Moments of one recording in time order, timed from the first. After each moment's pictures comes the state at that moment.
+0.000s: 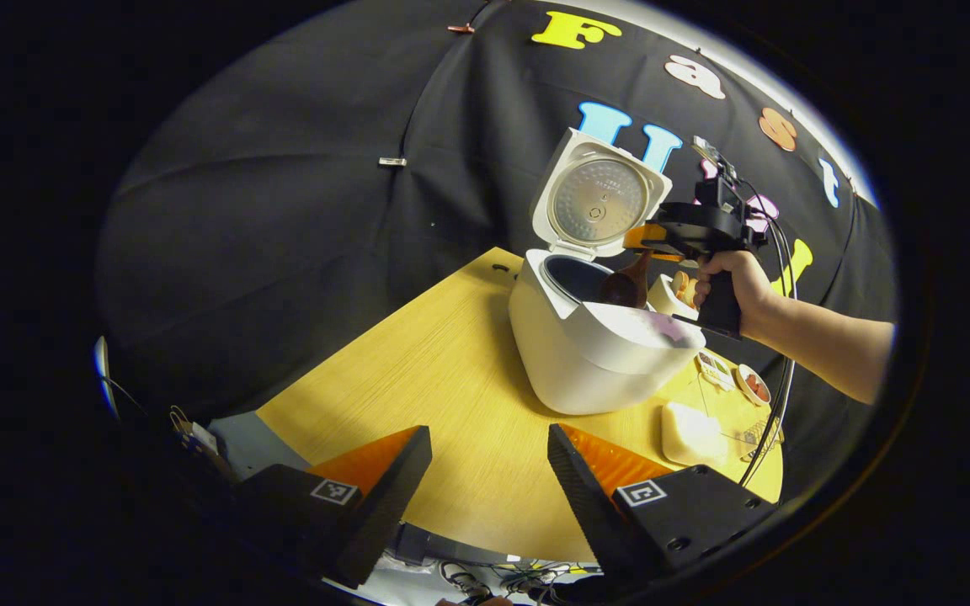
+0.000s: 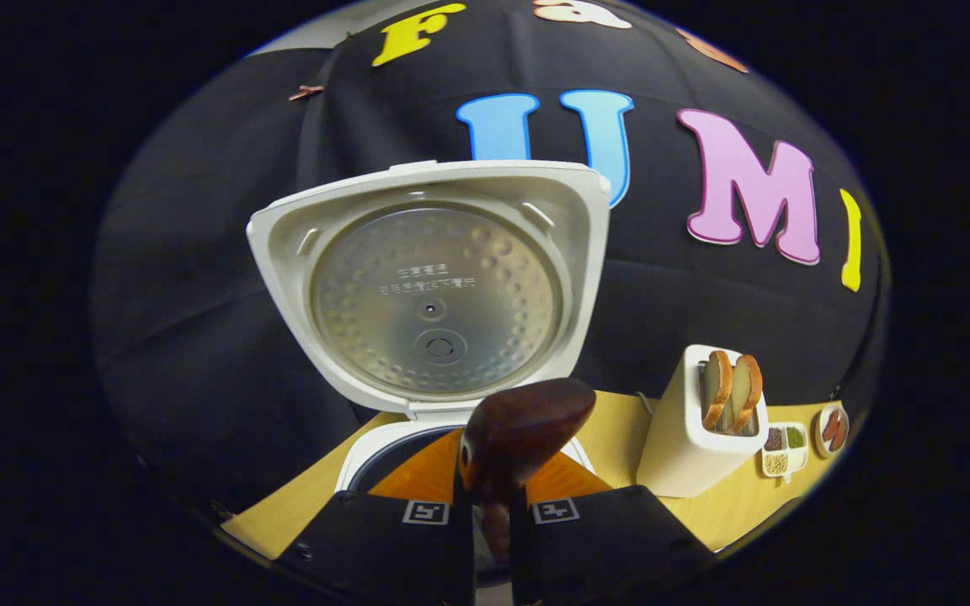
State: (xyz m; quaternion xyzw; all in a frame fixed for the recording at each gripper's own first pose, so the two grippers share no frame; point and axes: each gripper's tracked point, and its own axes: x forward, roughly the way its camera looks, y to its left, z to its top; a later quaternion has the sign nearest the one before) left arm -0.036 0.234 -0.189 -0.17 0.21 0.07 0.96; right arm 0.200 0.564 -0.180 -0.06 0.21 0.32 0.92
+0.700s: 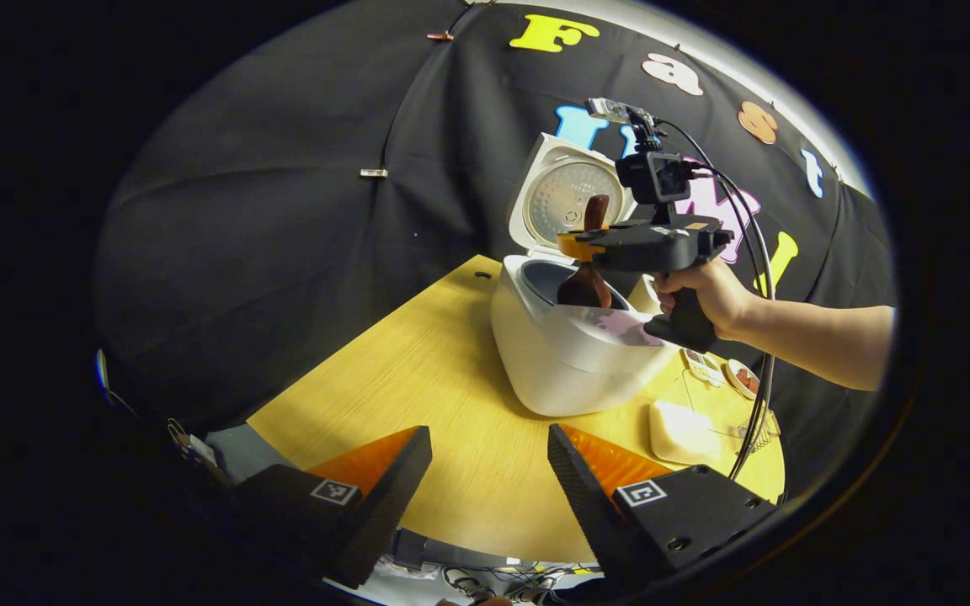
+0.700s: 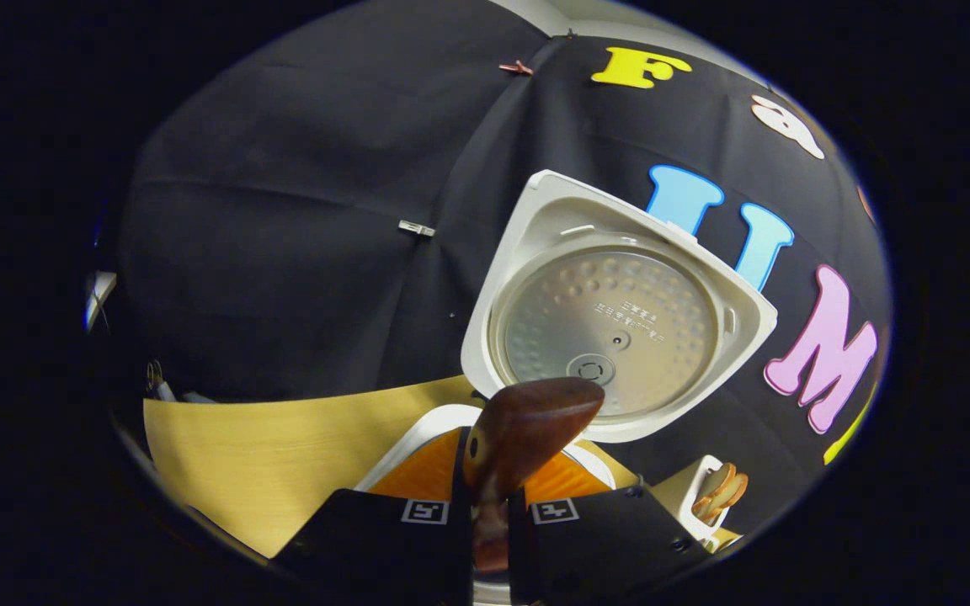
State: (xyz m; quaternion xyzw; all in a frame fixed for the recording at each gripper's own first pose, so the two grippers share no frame) left arm -0.033 0.212 -0.178 -0.15 0.19 0.05 0.97; right arm 0.129 0.610 -0.185 -0.23 0.10 0.43 0.86
